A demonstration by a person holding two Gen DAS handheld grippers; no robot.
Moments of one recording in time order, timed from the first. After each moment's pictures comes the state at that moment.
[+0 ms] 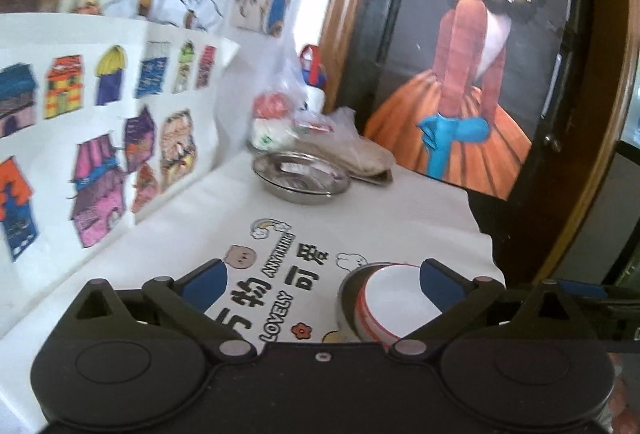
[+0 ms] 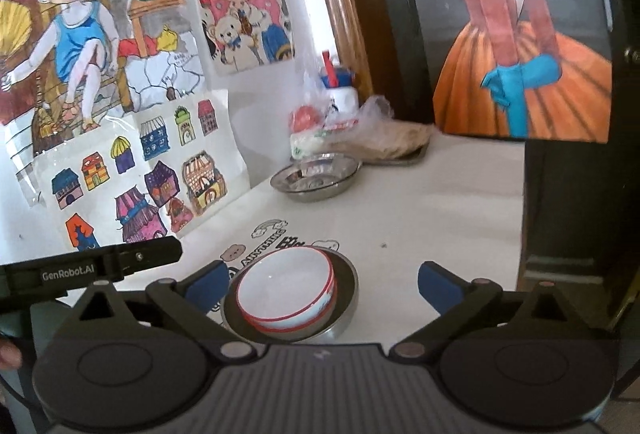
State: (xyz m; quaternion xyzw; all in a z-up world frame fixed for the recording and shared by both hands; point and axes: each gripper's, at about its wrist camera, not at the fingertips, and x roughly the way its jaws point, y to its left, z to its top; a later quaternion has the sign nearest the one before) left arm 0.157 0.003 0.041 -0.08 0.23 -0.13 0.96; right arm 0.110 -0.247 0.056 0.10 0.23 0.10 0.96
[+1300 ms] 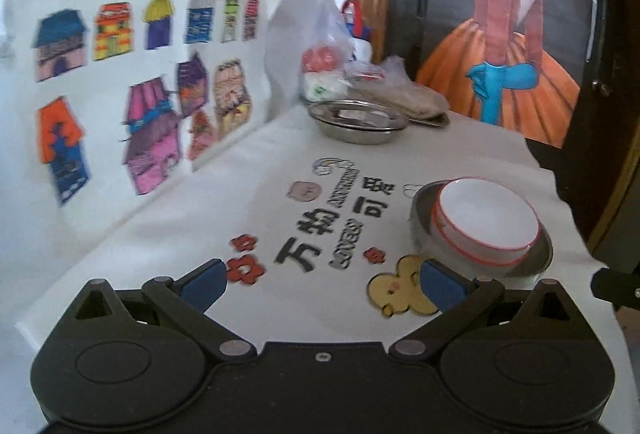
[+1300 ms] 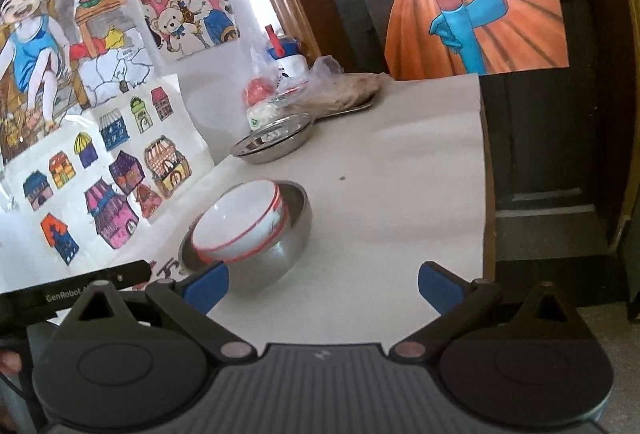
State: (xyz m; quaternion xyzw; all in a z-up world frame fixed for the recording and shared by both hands) left arm 0.147 0.010 -0.004 -0.02 0.28 -0.07 0.96; right arm 0.097 -0.273 -0.009 0.18 0.26 0.06 0.95
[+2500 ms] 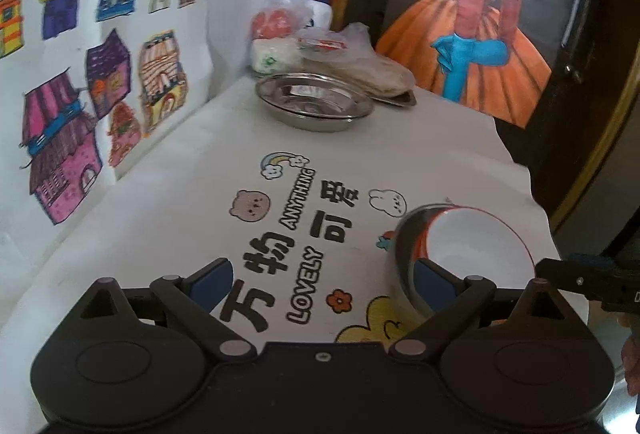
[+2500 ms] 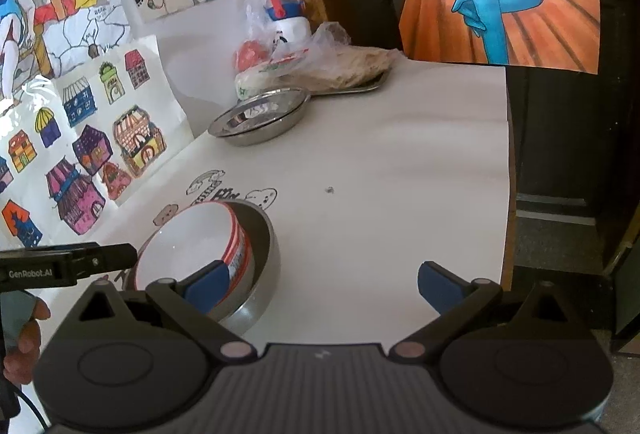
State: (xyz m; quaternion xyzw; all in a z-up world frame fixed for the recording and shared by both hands) left arm 0.225 0.001 0.001 -0.03 0.35 -0.15 0.92; right arm 0.180 -0.280 0.000 0.12 0.32 0.07 0.93
